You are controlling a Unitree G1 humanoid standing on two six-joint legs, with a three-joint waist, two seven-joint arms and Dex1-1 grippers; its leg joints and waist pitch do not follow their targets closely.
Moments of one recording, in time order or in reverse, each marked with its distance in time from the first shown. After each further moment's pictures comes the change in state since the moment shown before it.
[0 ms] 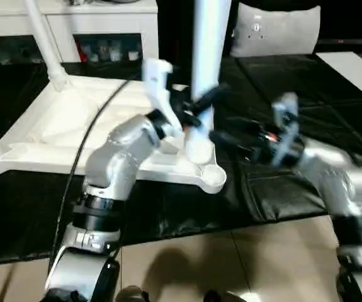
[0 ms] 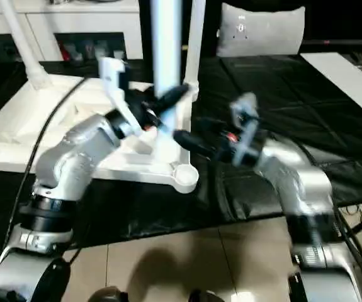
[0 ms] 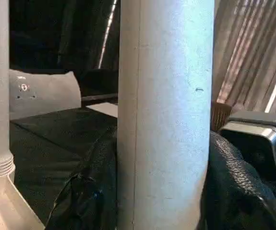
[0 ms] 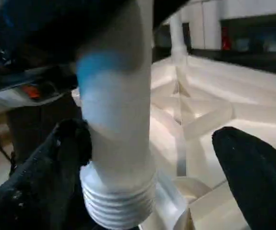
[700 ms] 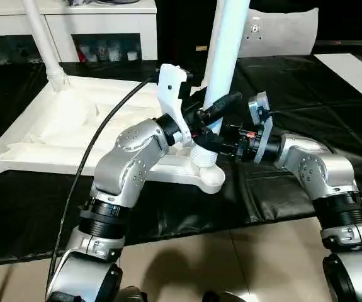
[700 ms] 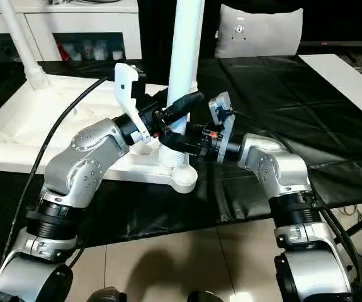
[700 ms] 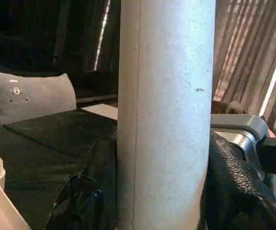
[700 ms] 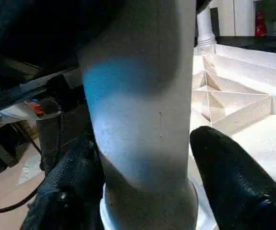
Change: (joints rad) left arm 0.012 -0.027 -0.023 -0.005 0.026 -0.026 0.000; right arm -0.074 0.048 0.035 0.124 -0.012 -0.006 0.083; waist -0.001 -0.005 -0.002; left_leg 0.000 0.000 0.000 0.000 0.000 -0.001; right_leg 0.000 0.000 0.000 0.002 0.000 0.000
